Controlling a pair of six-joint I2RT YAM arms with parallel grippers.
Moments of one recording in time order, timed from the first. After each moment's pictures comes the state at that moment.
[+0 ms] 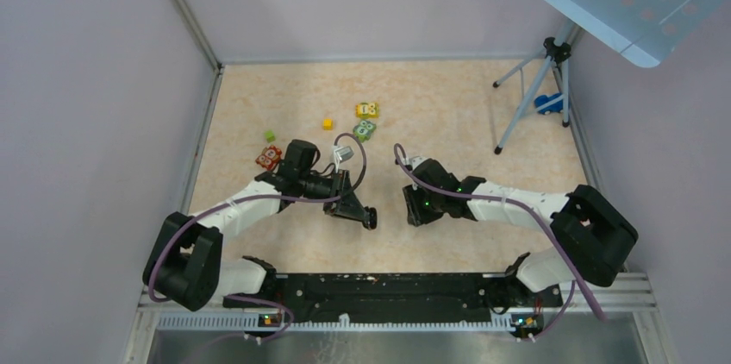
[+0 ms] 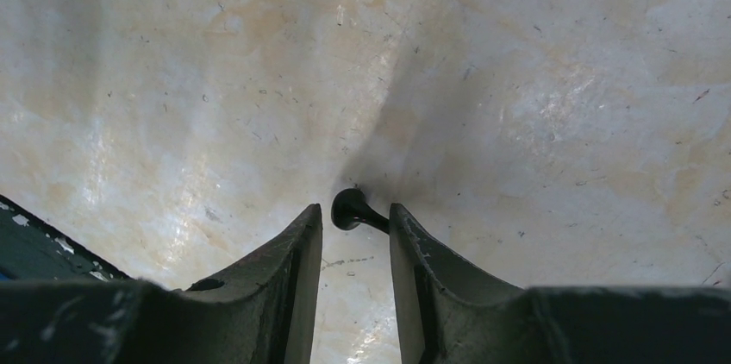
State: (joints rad) left arm -0.43 1.29 0.62 -0.16 1.10 -0.63; right arm 0.83 1.41 0.69 -0.28 -0.04 0.41
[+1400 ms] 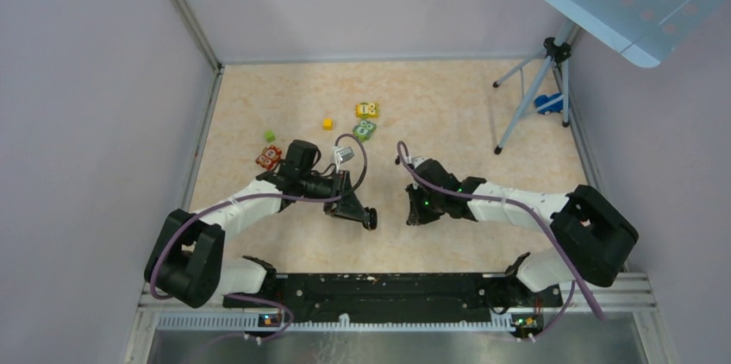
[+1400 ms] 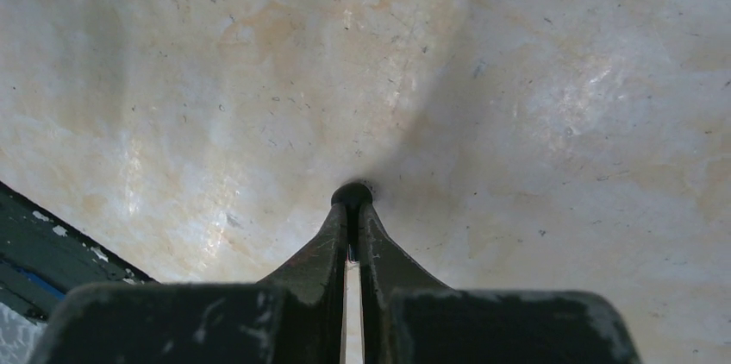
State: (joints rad) left arm -0.43 1.30 0.62 -0.16 1.10 -0.61; right arm 0.83 1.42 0.69 -0.26 -0.06 0.48
